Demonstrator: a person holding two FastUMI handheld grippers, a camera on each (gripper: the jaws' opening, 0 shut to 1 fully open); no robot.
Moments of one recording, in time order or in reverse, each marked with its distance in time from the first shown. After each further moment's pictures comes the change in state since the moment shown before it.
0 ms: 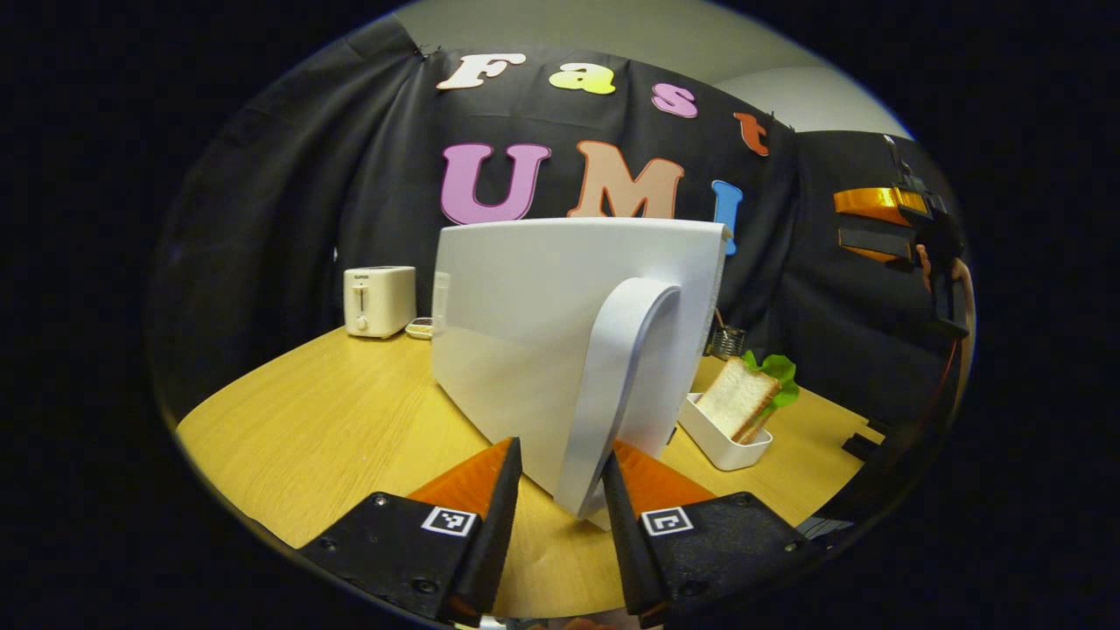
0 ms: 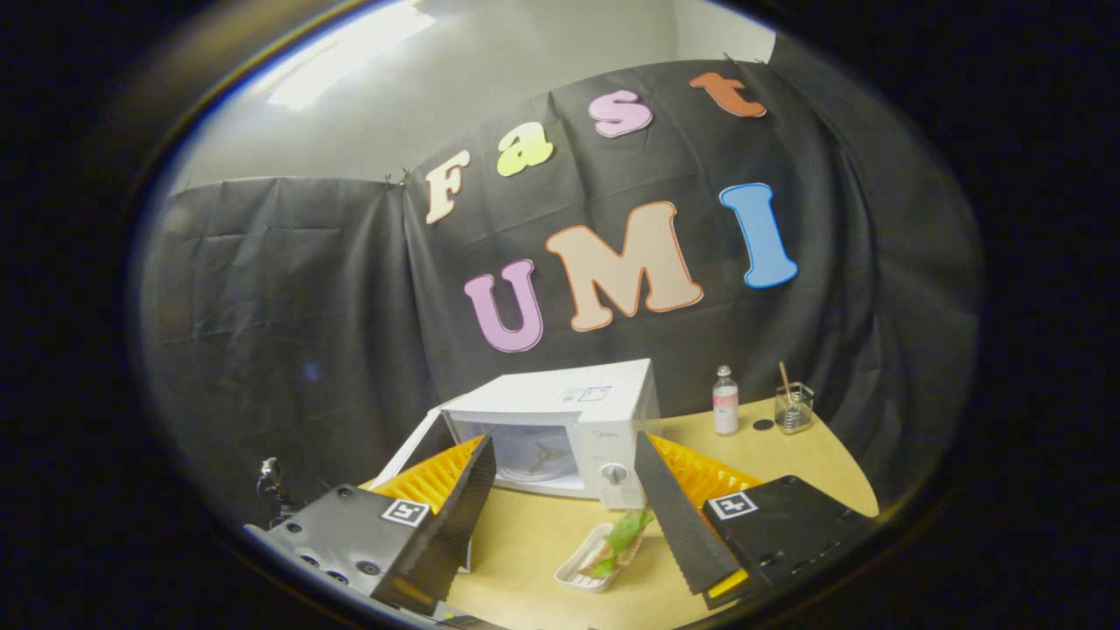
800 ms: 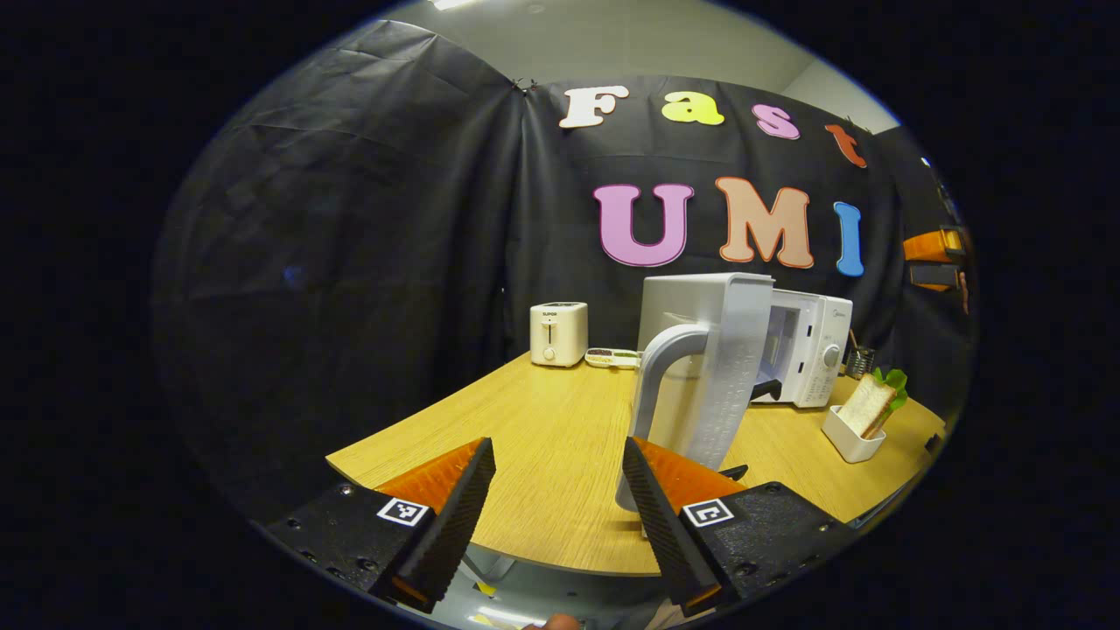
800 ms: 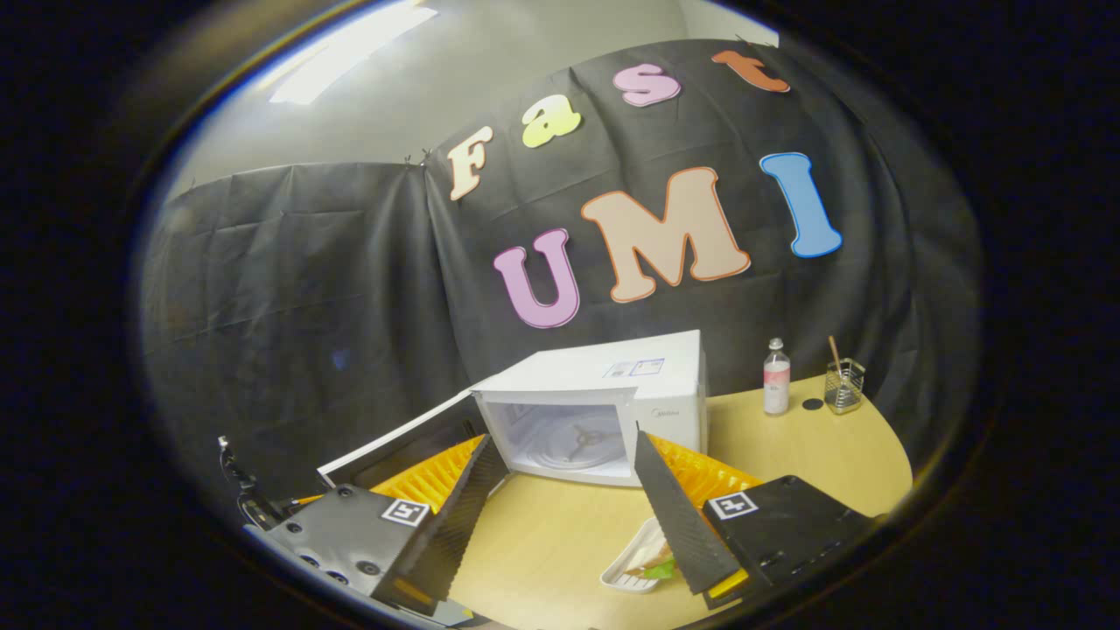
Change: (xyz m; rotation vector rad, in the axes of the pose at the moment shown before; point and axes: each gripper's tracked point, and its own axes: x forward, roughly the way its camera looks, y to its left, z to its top) left arm -0.108 0.146 0.031 0.002 -0.097 0.436; right arm 0.040 0.048 -0.042 0.008 0.078 0.088
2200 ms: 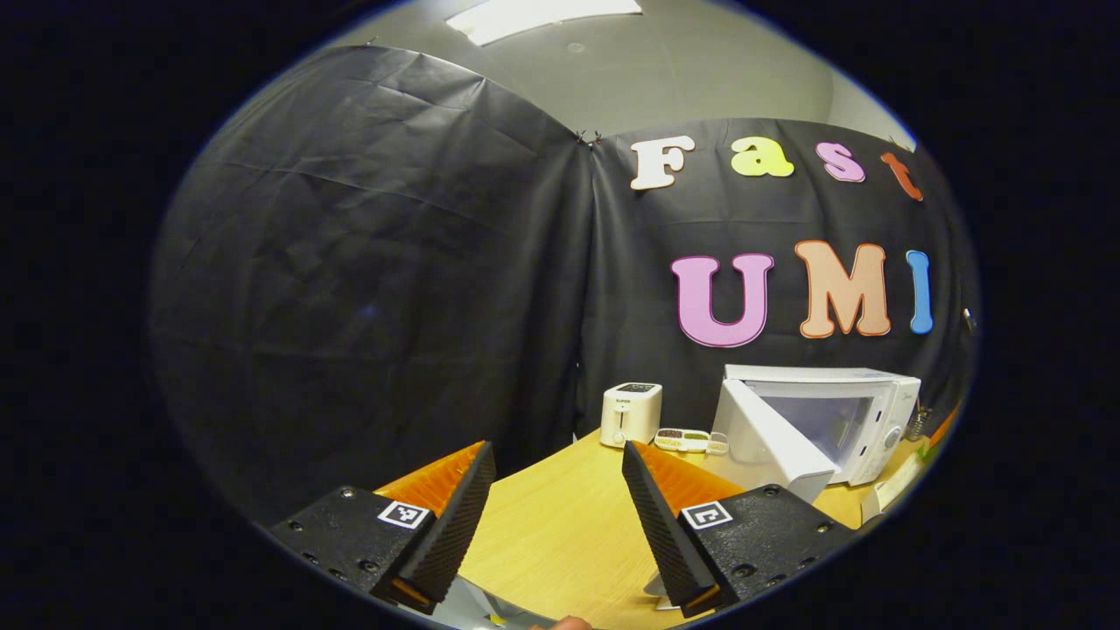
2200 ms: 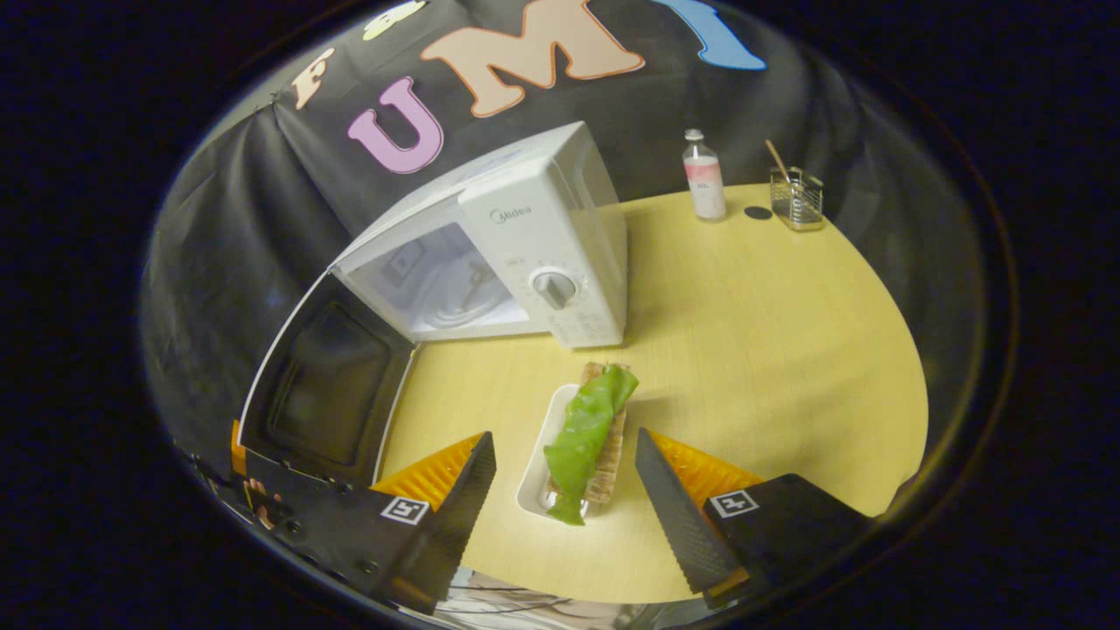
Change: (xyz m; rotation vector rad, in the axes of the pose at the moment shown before) left arm 0.021 0.038 0.102 0.018 -0.206 0.239; right arm 0.022 -0.116 -0.154 0.235 0.672 -0.231
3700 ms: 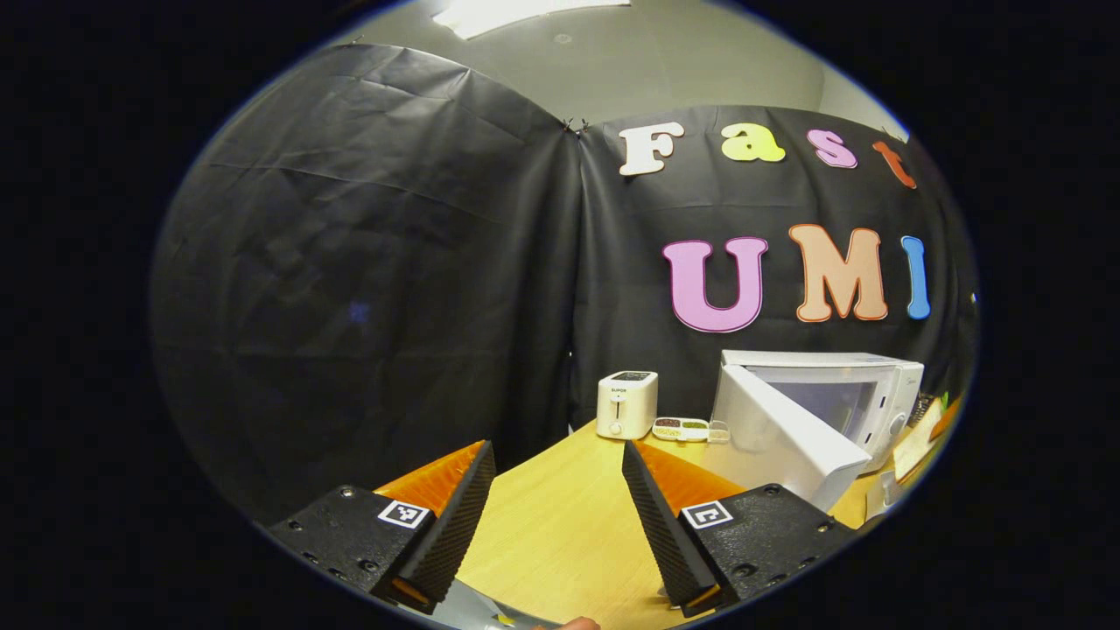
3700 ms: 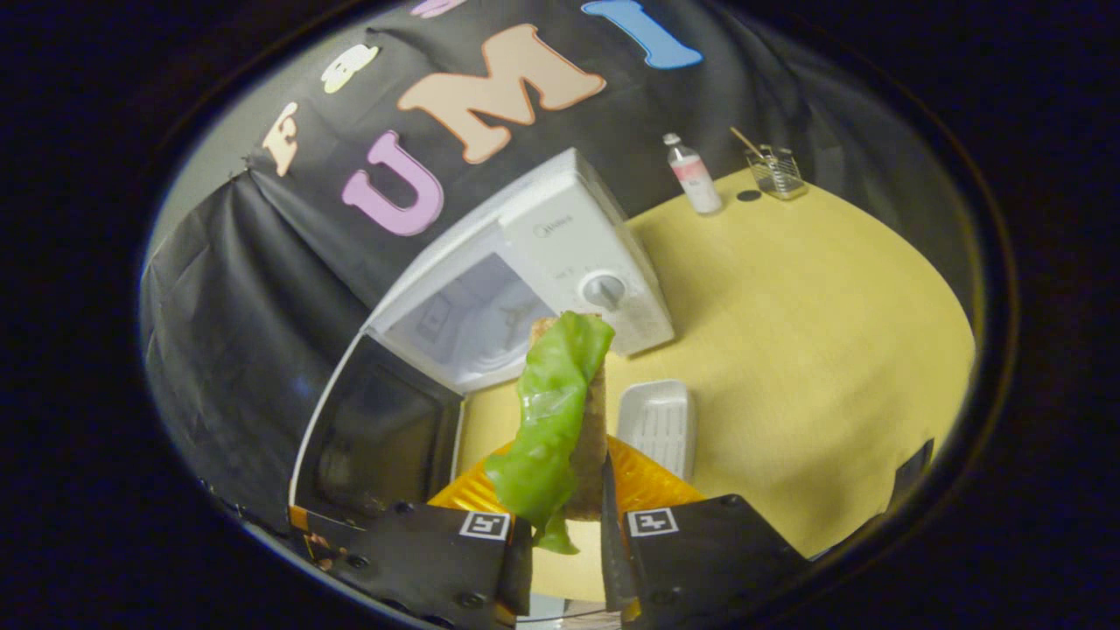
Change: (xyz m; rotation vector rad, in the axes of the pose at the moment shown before) left arm 0.012 -0.009 -0.006 0.005 0.030 -0.042; right arm -0.007 0.081 -0.002 0.221 -0.254 0.111
